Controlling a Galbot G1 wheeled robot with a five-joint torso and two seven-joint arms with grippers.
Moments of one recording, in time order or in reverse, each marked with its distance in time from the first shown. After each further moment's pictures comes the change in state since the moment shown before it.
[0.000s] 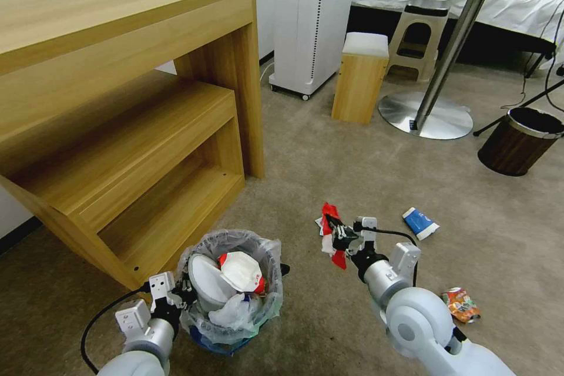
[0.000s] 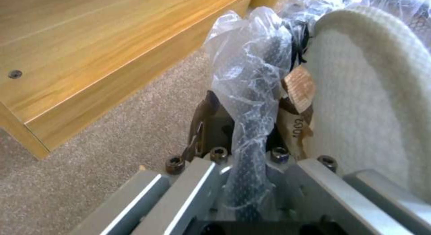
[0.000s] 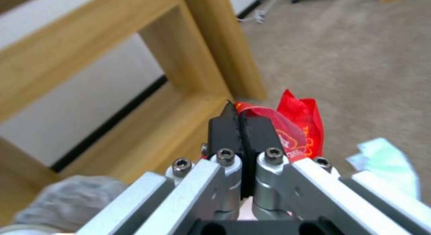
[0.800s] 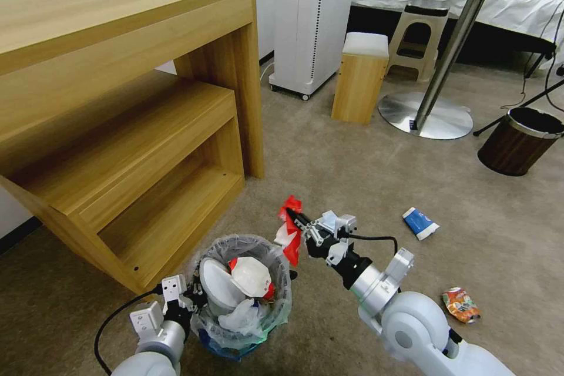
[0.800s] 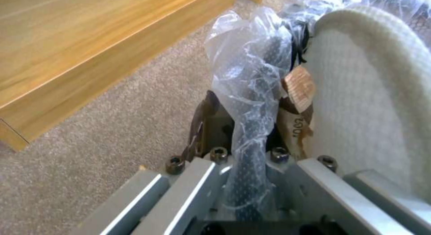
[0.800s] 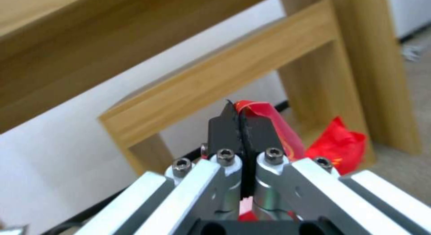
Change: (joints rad) left arm -0.004 -0.016 0.041 0.023 0.038 -0.003 0.006; right arm 0.018 -0.048 -0.078 0.003 0.011 0.164 -0.365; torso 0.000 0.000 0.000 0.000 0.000
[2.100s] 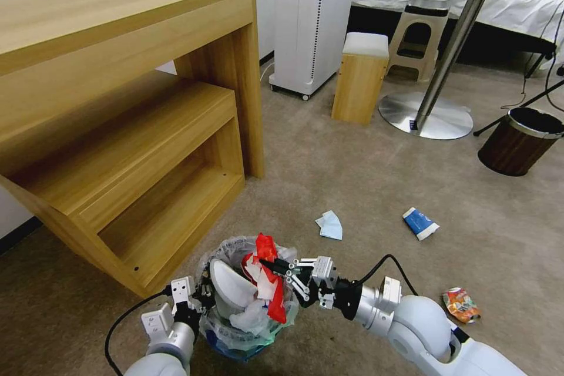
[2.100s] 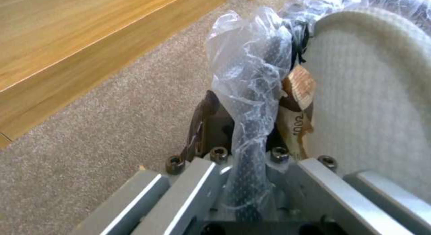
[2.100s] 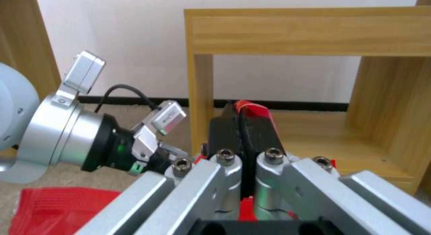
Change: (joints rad) left arm 0.000 -0.038 0.037 0.016 0.056 -0.006 0.014; right arm 0.010 -0.058 -0.044 -0.092 -0.427 0.119 -0.411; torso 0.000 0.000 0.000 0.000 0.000
